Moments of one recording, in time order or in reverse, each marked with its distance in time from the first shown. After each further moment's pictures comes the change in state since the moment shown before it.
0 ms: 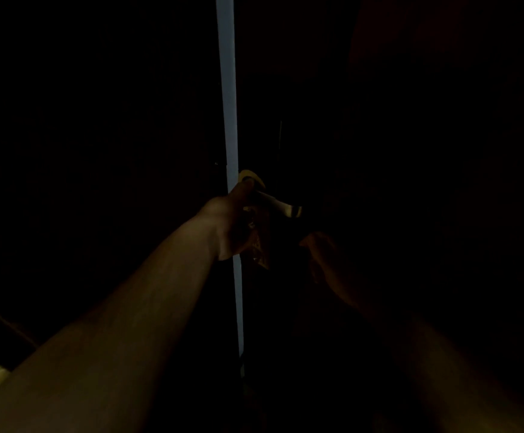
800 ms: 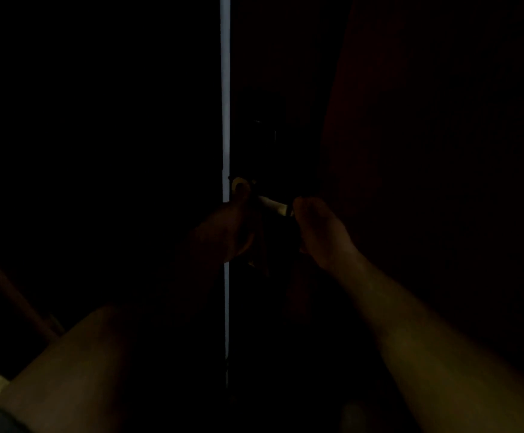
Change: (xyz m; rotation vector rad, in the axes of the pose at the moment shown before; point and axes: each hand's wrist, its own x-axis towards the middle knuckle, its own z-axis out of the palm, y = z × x) left_hand 0.002 -0.012 -0.008 0.020 -0.069 0.197; right_hand -0.025 -0.065 0.023 -0.126 0.307 -0.091
